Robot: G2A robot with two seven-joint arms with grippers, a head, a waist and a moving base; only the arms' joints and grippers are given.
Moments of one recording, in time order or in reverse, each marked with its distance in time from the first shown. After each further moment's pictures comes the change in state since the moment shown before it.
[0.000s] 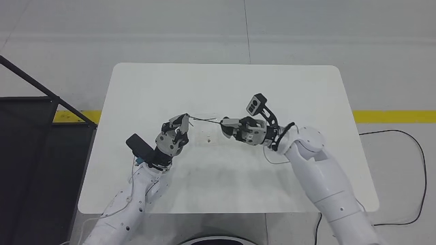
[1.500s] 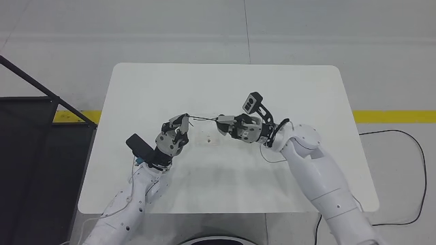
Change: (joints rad) left arm 0.000 0.000 0.000 0.000 0.000 0.000 0.000; right arm 0.023 -0.015 -0.024 0.013 0.003 0.023 -0.038
